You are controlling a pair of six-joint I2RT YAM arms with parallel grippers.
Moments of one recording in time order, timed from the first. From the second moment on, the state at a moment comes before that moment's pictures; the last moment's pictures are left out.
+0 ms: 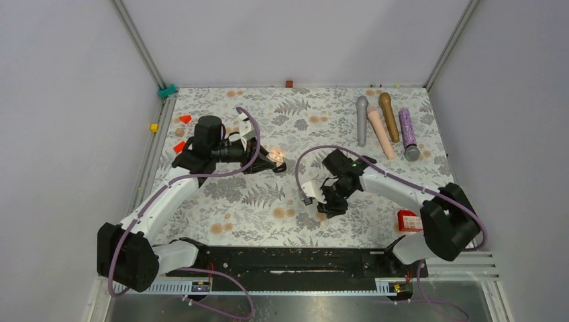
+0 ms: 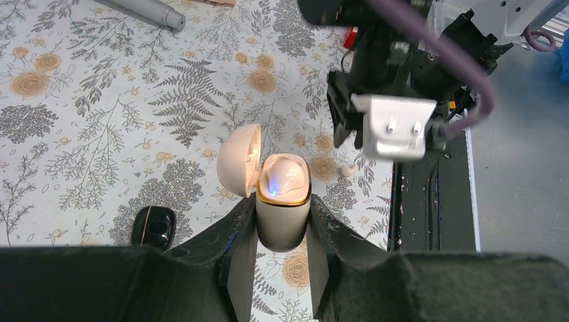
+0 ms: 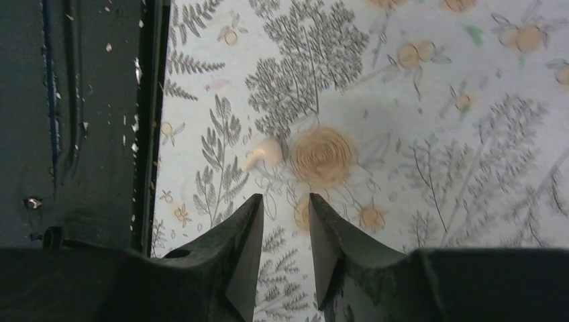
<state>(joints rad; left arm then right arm) -0.35 1.19 0.91 -0.18 1.01 0.18 0.63 1.41 0.87 -0.84 -0.56 -1.08</state>
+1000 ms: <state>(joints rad) -0.28 1.13 0.91 -0.15 1.02 0.15 0.90 1.59 0.87 -0.67 -0.18 -0.64</state>
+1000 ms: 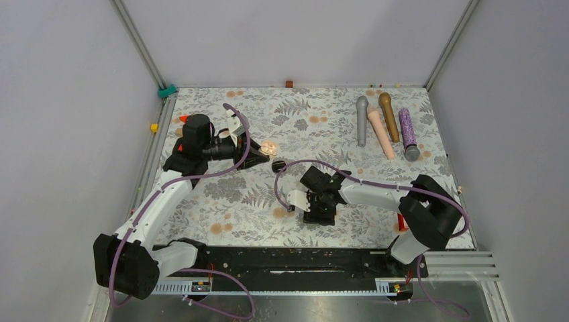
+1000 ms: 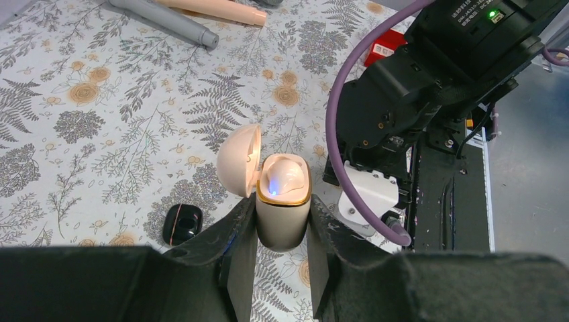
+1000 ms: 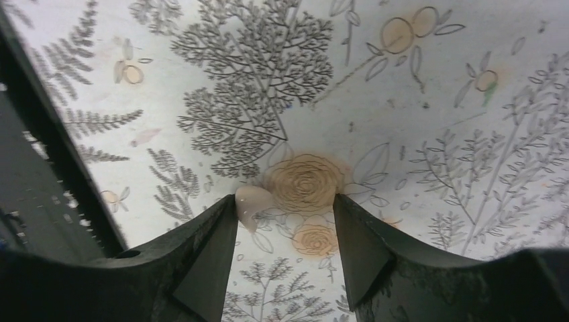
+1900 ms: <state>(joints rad) -0.27 1.13 0.91 -0.14 1.02 0.13 0.72 1.19 0.87 -0.36 0.27 -0.89</state>
